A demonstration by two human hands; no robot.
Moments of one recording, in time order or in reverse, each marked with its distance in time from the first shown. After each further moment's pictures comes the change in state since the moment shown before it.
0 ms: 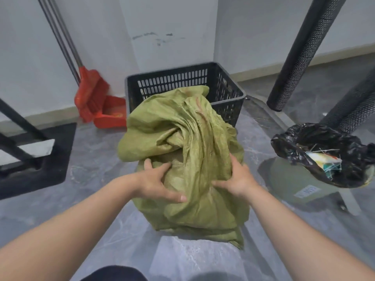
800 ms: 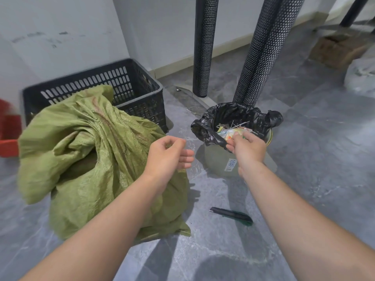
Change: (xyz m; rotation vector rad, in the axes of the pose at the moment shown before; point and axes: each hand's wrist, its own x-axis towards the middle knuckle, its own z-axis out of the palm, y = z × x) left_hand 0.006 0.237 0.094 -1.063 0.237 0.438; right_hand -0.022 0.123 -0.151 1.094 0.820 0.200
